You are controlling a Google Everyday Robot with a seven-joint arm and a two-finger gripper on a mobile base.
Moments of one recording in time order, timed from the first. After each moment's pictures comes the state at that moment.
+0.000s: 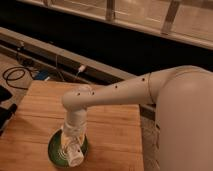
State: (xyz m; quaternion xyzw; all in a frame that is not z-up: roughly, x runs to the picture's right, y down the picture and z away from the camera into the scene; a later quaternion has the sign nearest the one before) arm -0.157 0.257 0.660 -0.48 0.19 0.50 0.69
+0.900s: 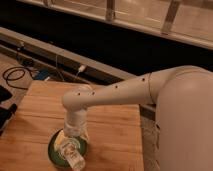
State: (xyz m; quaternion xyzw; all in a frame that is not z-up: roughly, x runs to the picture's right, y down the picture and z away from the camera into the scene) arm -0.156 0.257 0.661 -0.48 0.19 0.50 0.69
